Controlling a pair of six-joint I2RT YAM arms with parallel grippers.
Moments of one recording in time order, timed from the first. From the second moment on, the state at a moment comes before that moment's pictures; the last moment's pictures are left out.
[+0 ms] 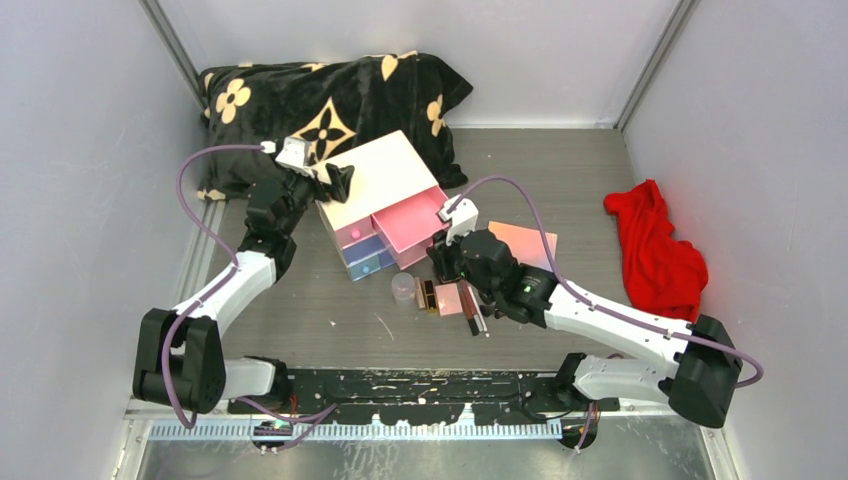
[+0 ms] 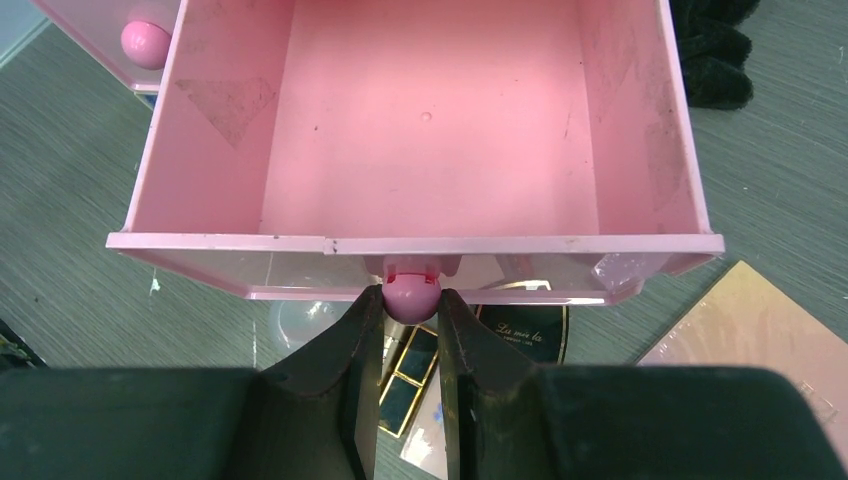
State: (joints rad) left arm -0.19 1.31 0.74 0.62 0.20 -0.05; right arm 0.95 1.13 0.80 -0.03 0.31 0.22
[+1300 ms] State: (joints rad) left arm -0.20 1.31 0.74 0.62 0.19 -0.05; right arm 0.94 0.90 0.46 -0.07 0.28 0.36
